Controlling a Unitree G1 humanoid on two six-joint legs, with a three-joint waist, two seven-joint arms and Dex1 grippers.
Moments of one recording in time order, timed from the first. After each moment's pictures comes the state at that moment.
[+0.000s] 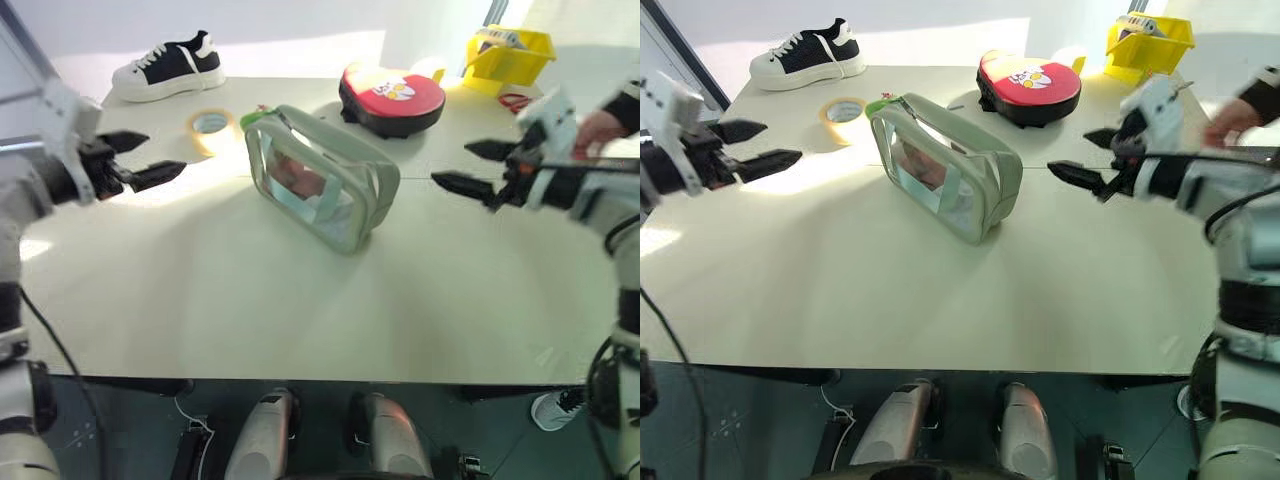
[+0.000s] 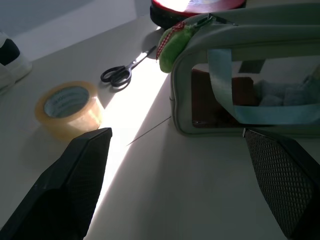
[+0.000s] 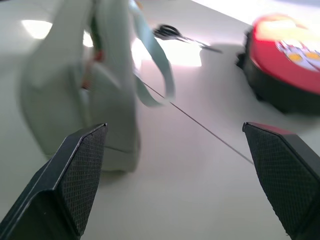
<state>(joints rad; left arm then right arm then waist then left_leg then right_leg) -0.76 1.00 0.20 0.21 -0.46 0.67 -1.05 -0.78 -0.90 -0.16 -0.06 0.52 0.89 0.95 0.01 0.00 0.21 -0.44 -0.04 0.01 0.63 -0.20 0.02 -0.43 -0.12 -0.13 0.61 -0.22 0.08</state>
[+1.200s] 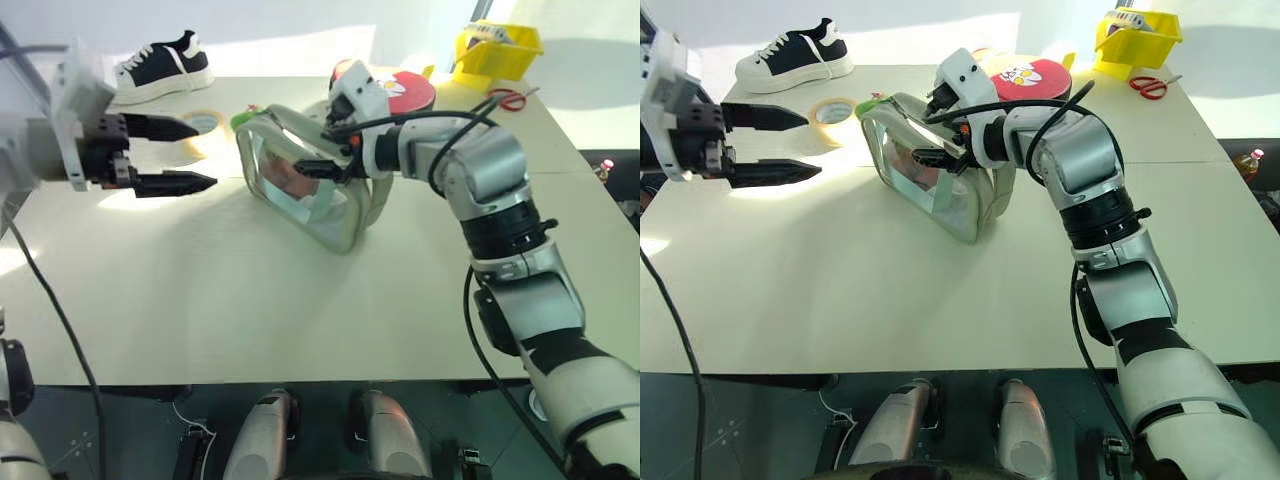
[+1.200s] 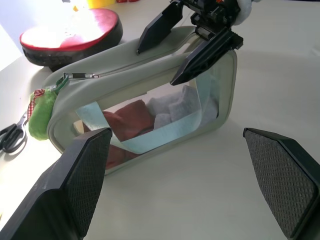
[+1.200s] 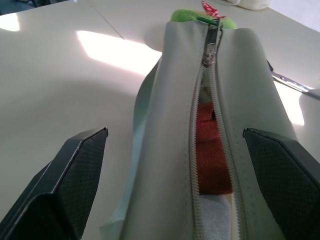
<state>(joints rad) -0.82 1.06 0.12 0.00 -0.56 0.73 -1.26 -1.19 -0.37 0.26 0.24 0.32 0.90 0.72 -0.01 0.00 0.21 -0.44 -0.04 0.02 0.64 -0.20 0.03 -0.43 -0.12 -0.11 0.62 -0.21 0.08</state>
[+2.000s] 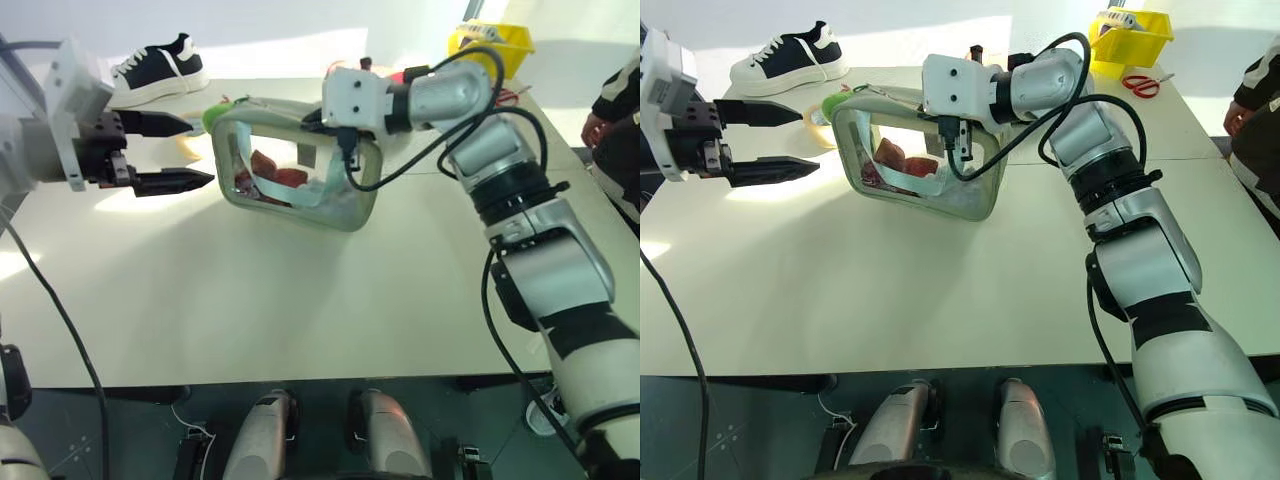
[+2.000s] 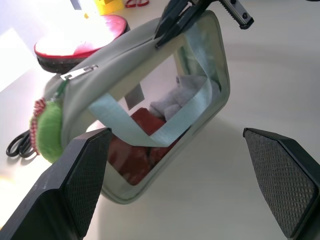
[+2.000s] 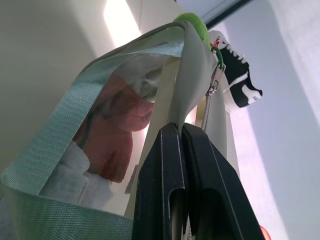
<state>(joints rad) -0.79 1.06 0.14 -0.03 -0.56 0.72 -1.22 -1.35 -0.47 0.40 0.75 -0.06 -0.29 1.07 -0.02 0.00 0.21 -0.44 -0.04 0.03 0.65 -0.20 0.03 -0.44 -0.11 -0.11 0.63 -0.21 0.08</state>
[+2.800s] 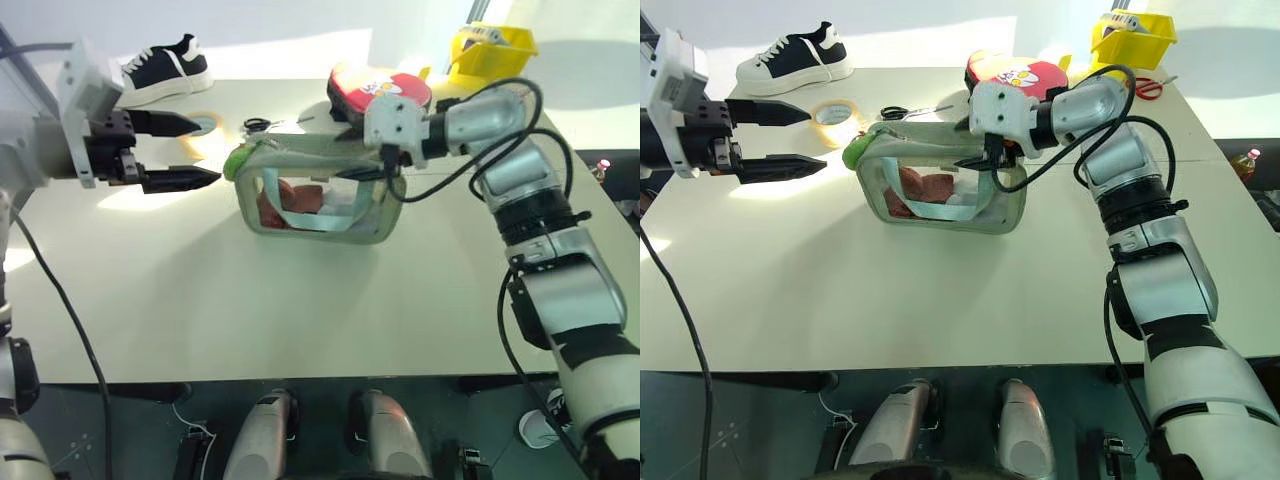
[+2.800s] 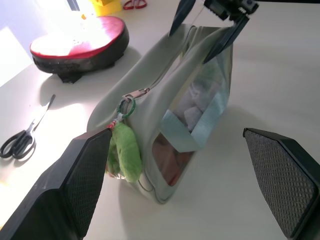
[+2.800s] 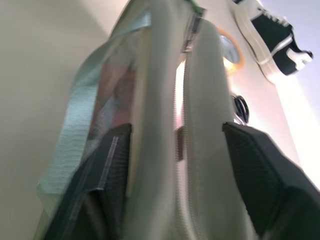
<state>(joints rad) -0.83 1.04 0.10 0.04 -0.54 0.70 -1.23 -1.20 -0.59 0.24 0.49 0.03 0.05 1.23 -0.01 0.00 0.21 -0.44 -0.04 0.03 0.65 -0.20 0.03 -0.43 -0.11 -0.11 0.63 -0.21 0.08</state>
